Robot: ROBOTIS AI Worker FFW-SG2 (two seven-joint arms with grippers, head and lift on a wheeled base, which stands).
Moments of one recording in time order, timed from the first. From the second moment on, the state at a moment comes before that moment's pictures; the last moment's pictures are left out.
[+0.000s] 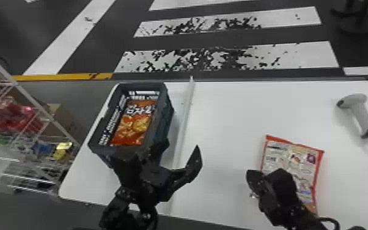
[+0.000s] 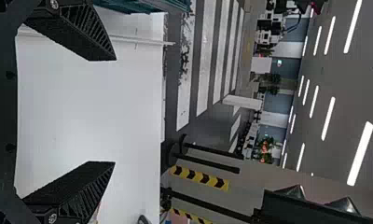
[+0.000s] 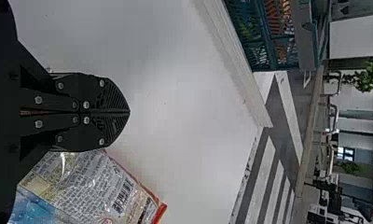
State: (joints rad) left arm 0.62 0.05 0.05 -2.14 0.12 0.26 -0.30; right arm 0.25 -0.16 0.47 -1.59 0.09 0.28 0.07
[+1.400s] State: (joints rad) left arm 0.61 0.06 0.03 -2.13 0.12 0.26 -0.30; right arm 0.36 -0.19 0.33 -1.70 0.09 0.30 0.08
